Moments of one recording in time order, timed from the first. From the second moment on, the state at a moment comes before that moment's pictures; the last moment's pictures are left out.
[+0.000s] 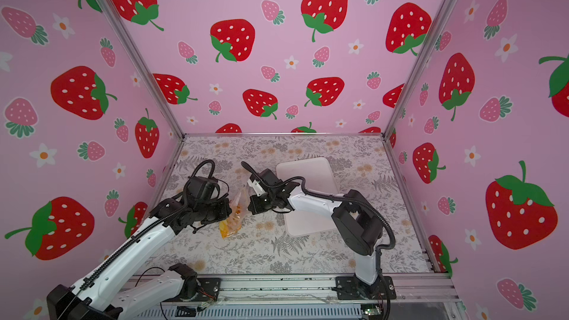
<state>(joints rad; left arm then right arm) -0.44 1.01 0.89 -0.87 0.12 -0.64 1.01 1.86 1.31 -0.29 -0.38 0.53</state>
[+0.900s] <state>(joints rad) -0.44 1.05 1.00 -0.91 0.14 -0.60 1.02 1.71 1.33 -0.52 -0.15 0.44</state>
